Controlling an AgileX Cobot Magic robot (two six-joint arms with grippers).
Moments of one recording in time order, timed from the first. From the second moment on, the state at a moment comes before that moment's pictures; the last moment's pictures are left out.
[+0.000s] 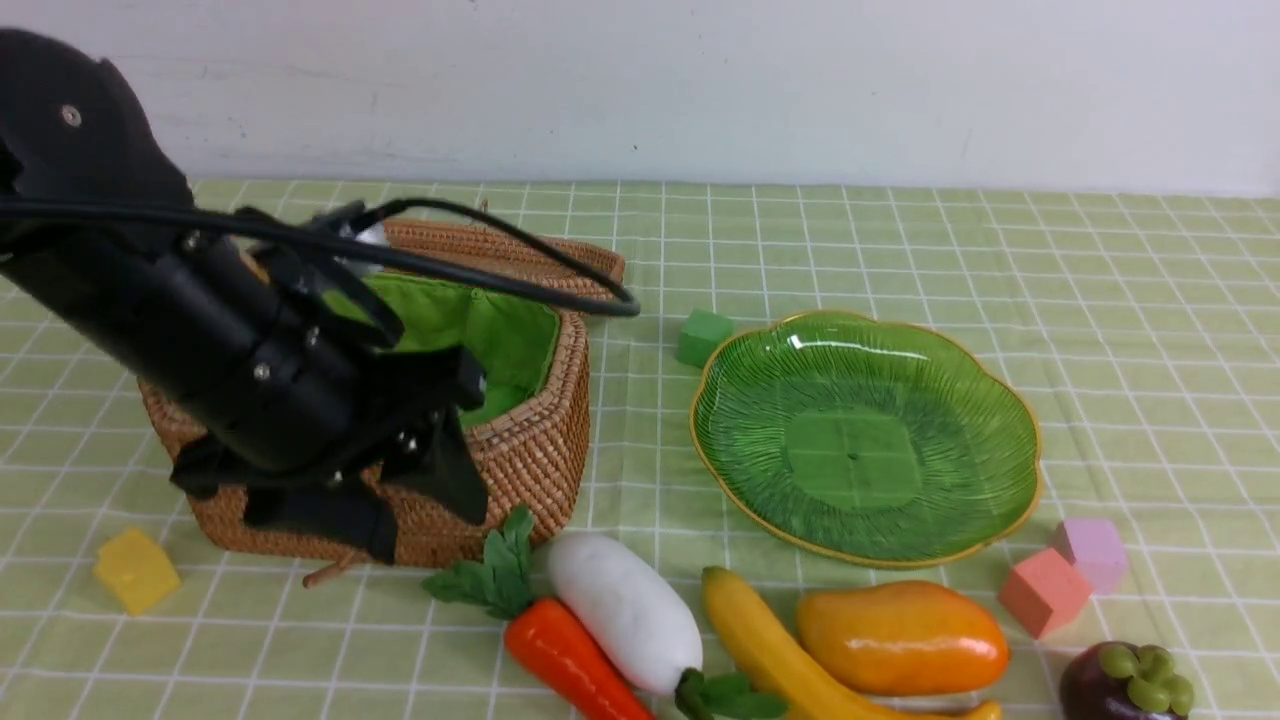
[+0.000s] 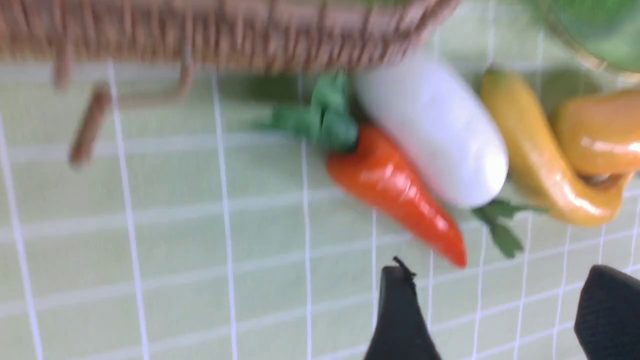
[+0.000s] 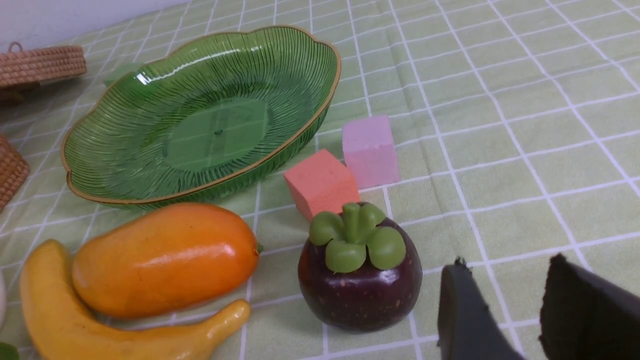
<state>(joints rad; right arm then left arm) -0.08 -0.02 0.02 0.24 0.41 0.00 -0.25 1.48 -1.16 -0.46 1.04 -0.18</state>
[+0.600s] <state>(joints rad) -0.08 -0.02 0.02 0.24 0.41 0.00 -0.51 1.65 -0.94 -0.37 0.62 -0.74</state>
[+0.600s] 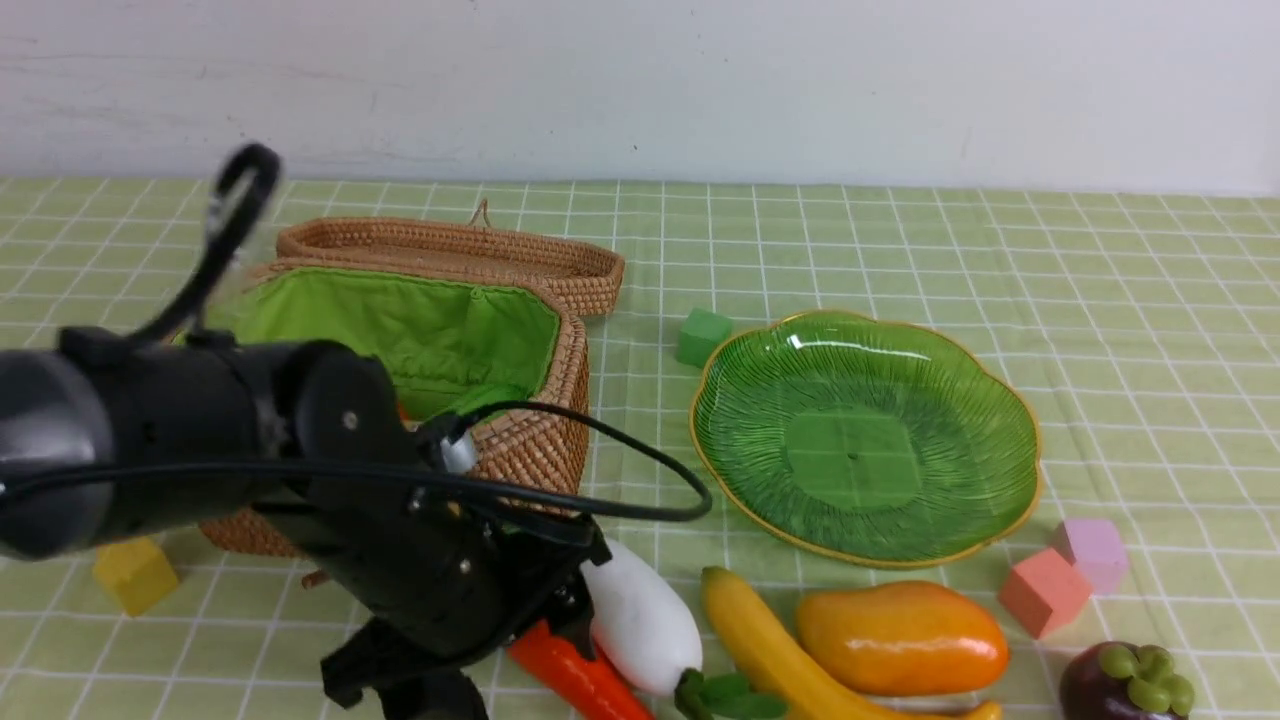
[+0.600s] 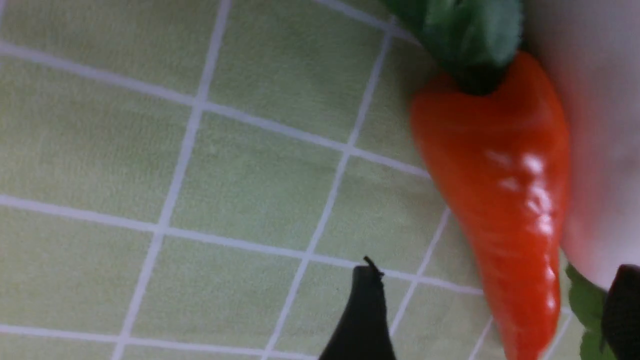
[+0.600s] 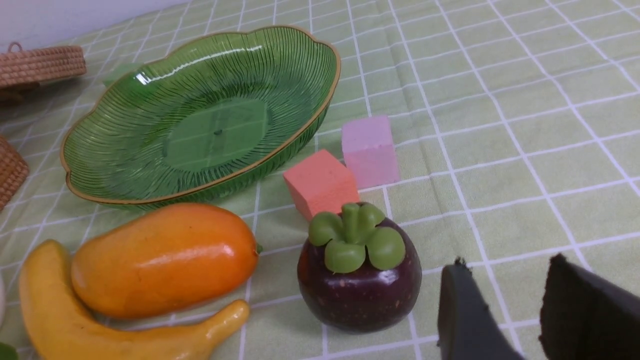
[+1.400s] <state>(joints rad) -0.08 -0.02 0.02 0.24 0.41 0.00 -0.51 1.69 -0.94 -0.36 0.54 -0.74</state>
